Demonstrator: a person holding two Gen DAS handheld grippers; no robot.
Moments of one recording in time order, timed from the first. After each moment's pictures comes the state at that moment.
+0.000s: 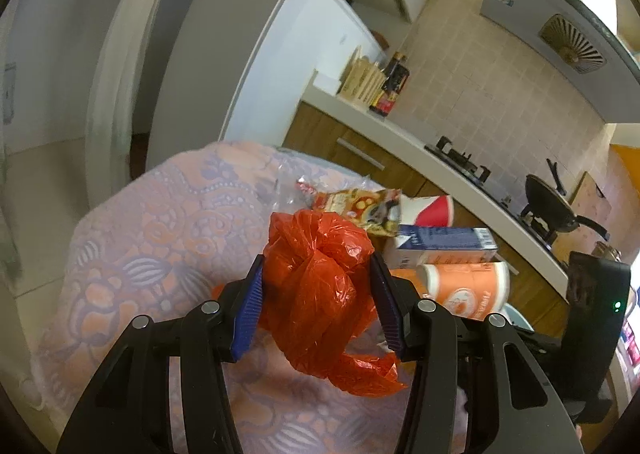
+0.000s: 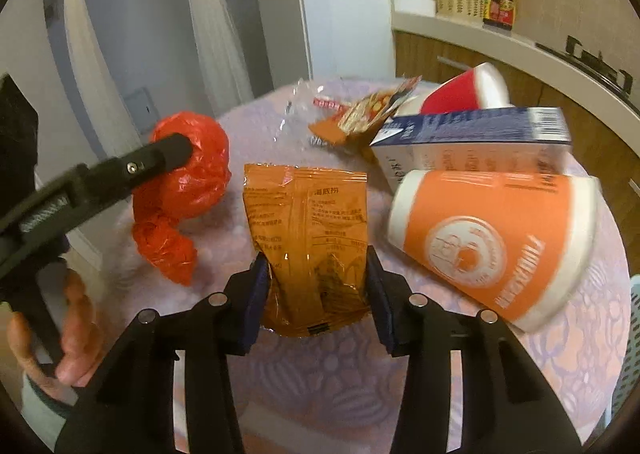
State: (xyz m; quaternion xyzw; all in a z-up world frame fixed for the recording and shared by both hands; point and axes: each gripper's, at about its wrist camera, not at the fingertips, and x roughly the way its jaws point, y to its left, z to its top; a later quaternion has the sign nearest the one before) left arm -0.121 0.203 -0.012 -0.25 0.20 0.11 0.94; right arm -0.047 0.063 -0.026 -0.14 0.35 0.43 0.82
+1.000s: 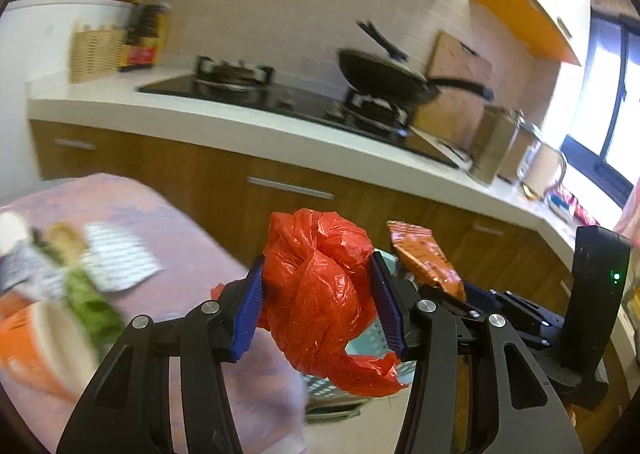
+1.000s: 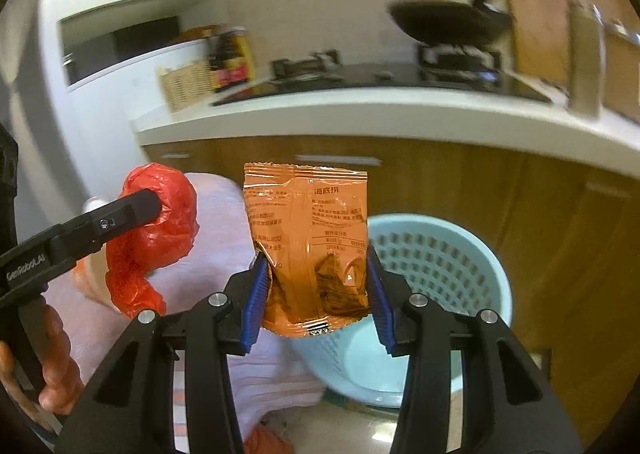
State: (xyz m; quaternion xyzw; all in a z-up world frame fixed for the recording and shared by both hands) left arm 0.081 -0.129 0.026 -0.10 0.29 -0.16 0.94; right arm 0.054 -0.301 0.017 0.04 0.31 0.13 0.94
